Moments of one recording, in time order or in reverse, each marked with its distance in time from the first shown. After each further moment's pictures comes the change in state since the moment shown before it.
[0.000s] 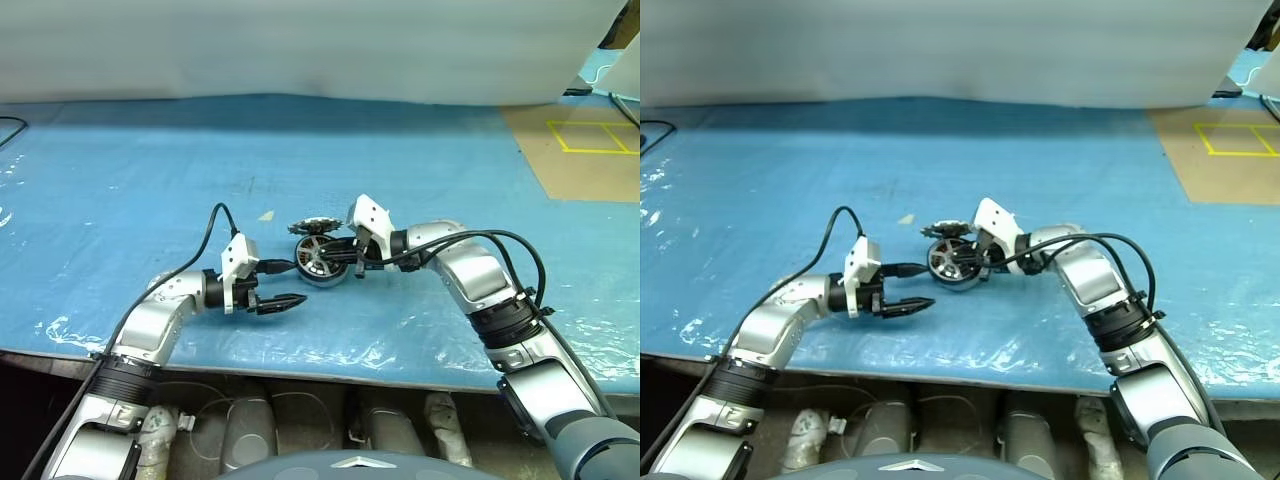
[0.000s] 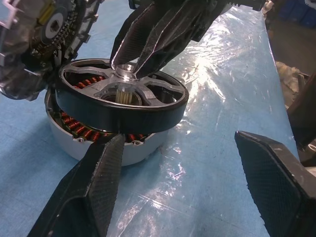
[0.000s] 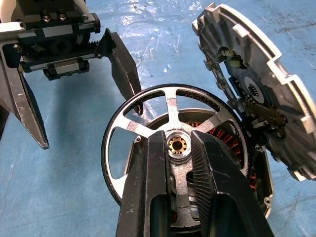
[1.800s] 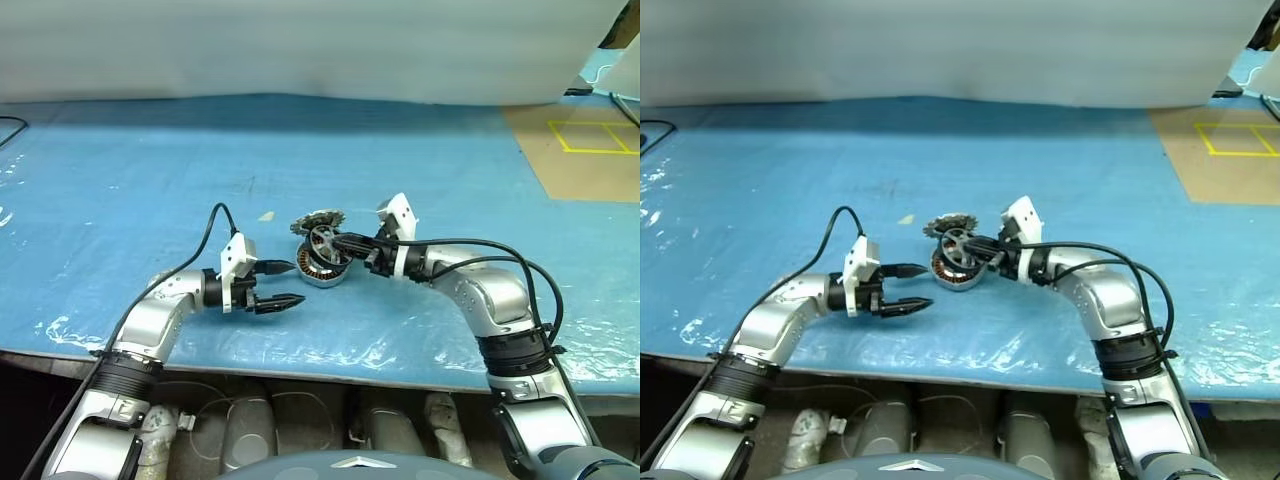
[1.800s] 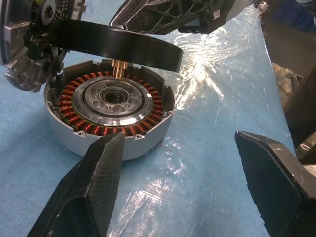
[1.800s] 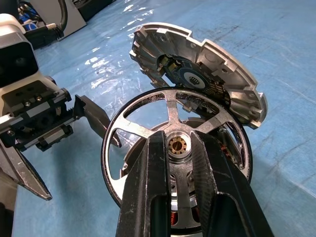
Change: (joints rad) left arm -0.021 -0.001 0.000 0.054 -0.003 -0.013 -0.035; right arm 0.175 0.083 -0.228 -0.130 0.231 0.184 -0.250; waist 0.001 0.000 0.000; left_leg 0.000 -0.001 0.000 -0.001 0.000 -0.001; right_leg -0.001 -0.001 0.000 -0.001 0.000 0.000
